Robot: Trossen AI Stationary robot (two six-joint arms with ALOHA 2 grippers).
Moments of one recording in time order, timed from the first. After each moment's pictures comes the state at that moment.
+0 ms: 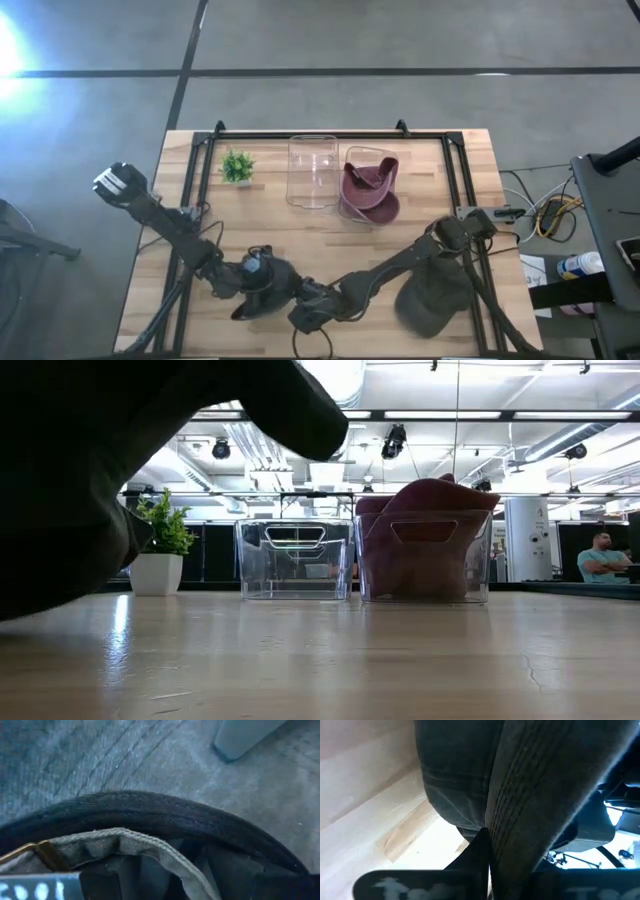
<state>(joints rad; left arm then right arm) -0.71 1.37 0.51 0.27 -0.39 -0.89 0.47 2.33 1.99 -0.42 0.73 -1.01</state>
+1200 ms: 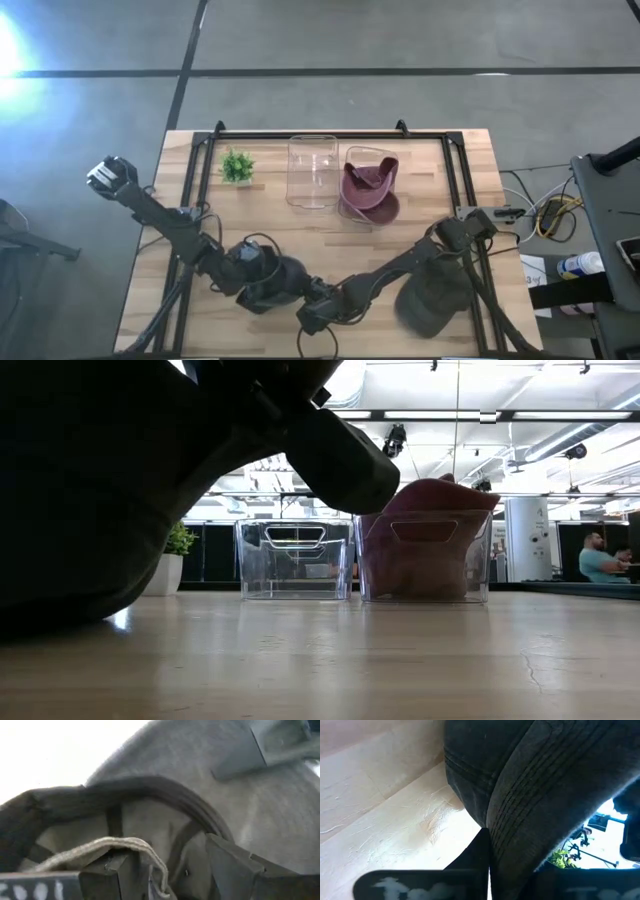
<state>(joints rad) -0.66 1.26 0.69 -0.29 -0.34 -1.18 0.49 2.33 1.90 -0.50 0.72 -0.92</state>
